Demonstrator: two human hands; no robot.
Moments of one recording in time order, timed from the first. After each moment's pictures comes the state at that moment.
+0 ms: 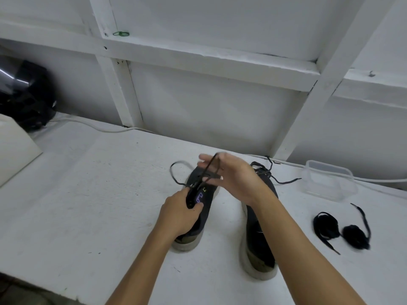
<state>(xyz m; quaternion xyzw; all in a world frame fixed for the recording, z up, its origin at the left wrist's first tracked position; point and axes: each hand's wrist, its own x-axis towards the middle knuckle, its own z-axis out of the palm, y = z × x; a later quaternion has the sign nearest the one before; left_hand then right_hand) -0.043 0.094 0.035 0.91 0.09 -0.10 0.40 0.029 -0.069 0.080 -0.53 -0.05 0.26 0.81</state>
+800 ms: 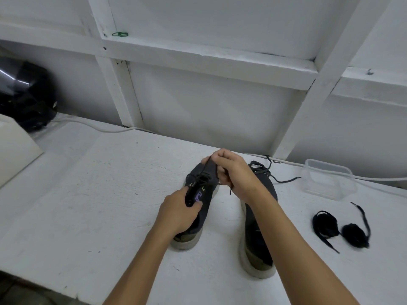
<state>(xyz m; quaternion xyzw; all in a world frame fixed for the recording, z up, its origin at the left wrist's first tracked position) -0.042 0.092 0.035 0.91 0.09 -0.10 0.39 0.025 -0.068 0.088 -0.68 -0.04 0.17 0.71</state>
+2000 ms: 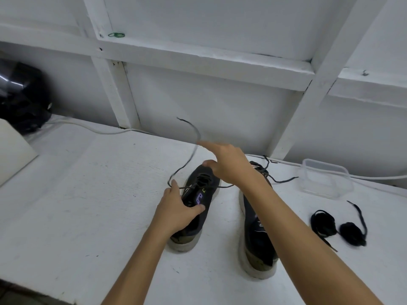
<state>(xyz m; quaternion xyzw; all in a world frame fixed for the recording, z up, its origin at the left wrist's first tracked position) -0.034 0.099 0.034 0.90 0.13 -0.15 0.39 0.061 -0.059 0.093 -0.97 -0.19 0.04 0.17</state>
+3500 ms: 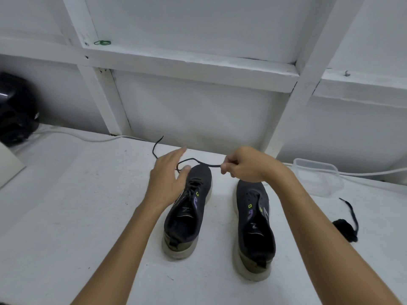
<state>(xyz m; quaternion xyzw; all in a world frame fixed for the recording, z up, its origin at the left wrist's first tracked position) 0.027 0.109 0.045 0.92 -0.06 0.11 0.38 0.054 -0.123 0.130 -0.95 -0.13 0.19 0.23</state>
